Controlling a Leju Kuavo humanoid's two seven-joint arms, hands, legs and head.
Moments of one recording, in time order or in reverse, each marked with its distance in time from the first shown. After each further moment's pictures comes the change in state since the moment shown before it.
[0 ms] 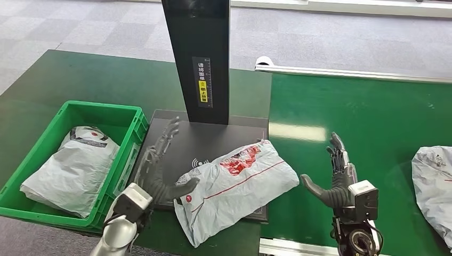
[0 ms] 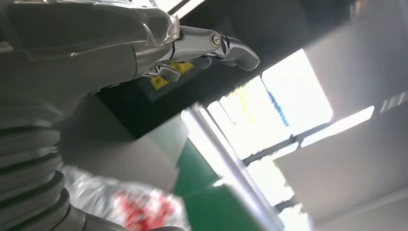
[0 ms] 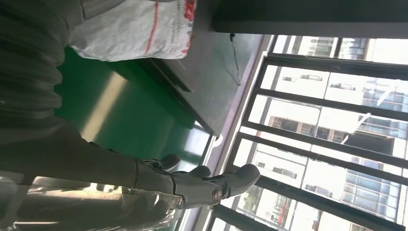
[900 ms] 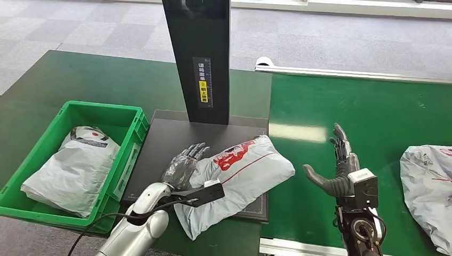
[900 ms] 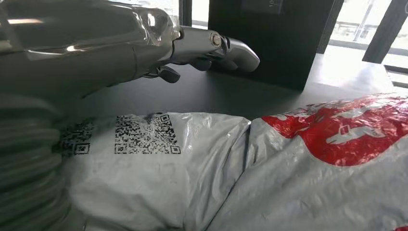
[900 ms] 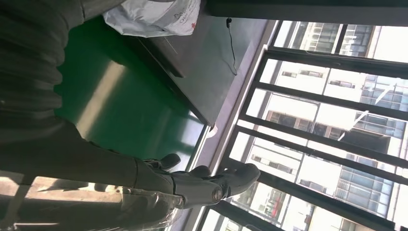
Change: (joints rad) left arm -0.185 0.030 -0.134 0.448 -0.637 0.122 0.481; right arm -0.075 -0.016 -0.012 0.047 0.017 -0.004 0.006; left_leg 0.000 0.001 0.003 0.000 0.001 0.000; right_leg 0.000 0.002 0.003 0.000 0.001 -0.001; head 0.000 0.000
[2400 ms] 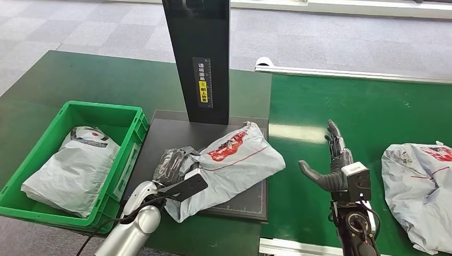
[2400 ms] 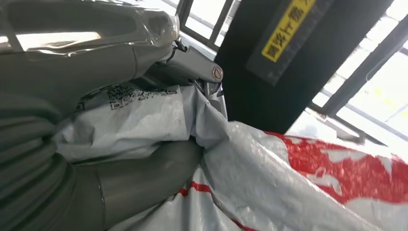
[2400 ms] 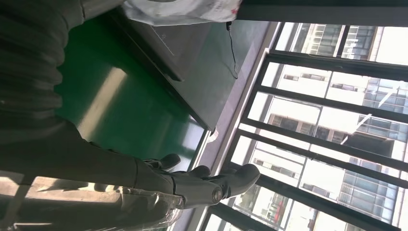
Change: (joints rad) left arm 0.020 -0.035 0.120 -0.024 0.201 0.106 -0.220; right arm -0.070 0.014 0.019 0.080 0.012 0.000 0.000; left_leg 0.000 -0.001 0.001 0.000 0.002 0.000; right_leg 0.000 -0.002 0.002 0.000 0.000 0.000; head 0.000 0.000
